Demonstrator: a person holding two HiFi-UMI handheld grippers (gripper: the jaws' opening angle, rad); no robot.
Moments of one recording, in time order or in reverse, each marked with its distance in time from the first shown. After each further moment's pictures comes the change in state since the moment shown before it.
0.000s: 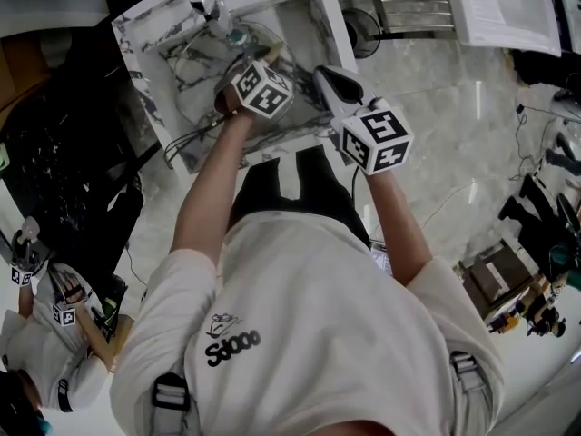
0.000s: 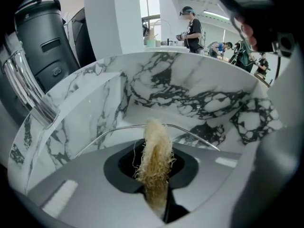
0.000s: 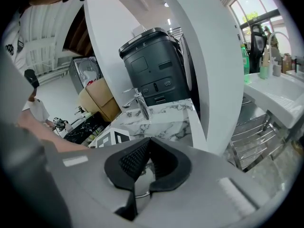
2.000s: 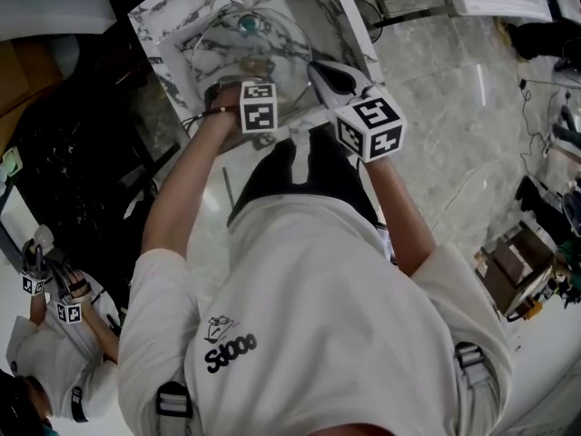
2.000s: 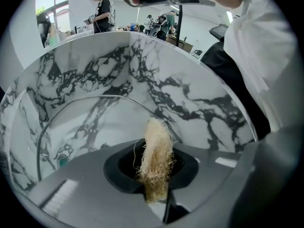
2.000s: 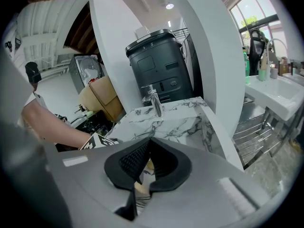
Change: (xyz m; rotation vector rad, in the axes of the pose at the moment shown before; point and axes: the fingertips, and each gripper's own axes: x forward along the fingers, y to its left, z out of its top) left arm -0.083 -0.105 -0.127 0.738 0.222 -0.648; right arm 0.004 0.071 -0.021 -0.007 -0.012 -0.028
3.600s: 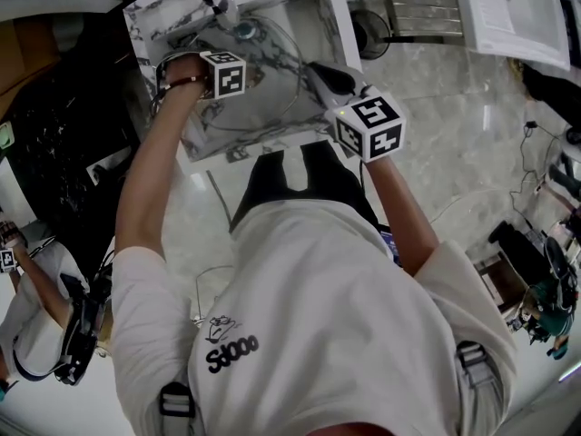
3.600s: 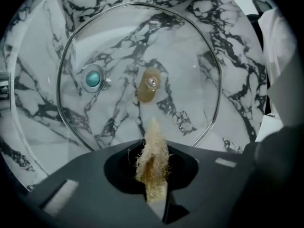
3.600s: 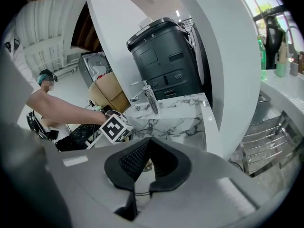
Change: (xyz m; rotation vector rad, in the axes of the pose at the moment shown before) left arm -0.052 0.068 -0.153 -0.326 0.665 -0.027; right arm 0.016 -0.056 0.013 -0.052 0.097 0.155
